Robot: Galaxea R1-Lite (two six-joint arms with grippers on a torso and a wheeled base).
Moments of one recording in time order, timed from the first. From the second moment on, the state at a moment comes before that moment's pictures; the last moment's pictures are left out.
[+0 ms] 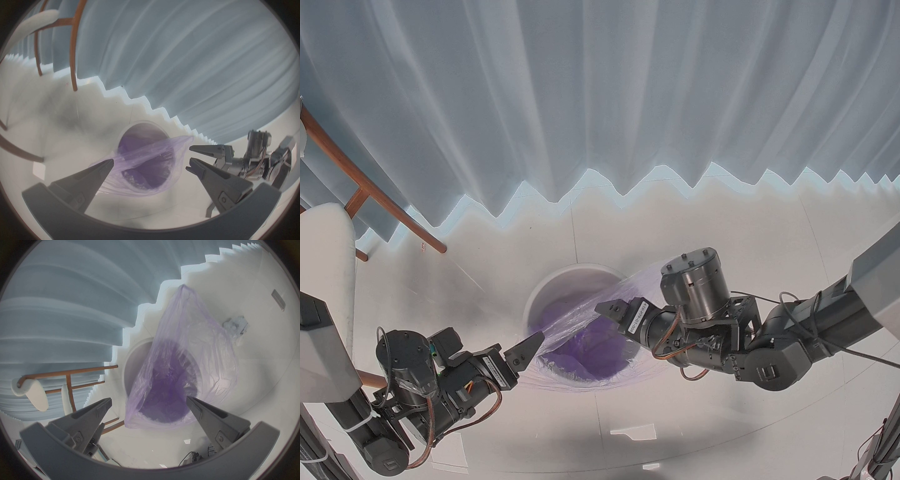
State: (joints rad) left arm -0.56 1.88 -0.11 -1.54 0.11 -0.65; right arm 0.80 2.00 -1.03 -0.40 -0.13 1.00
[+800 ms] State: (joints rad) left arm -0.56 2.09 -0.27 -1.54 -0.09 -0.01; right arm 0.68 1.90 -0.97 -0.39 -0.13 1.06
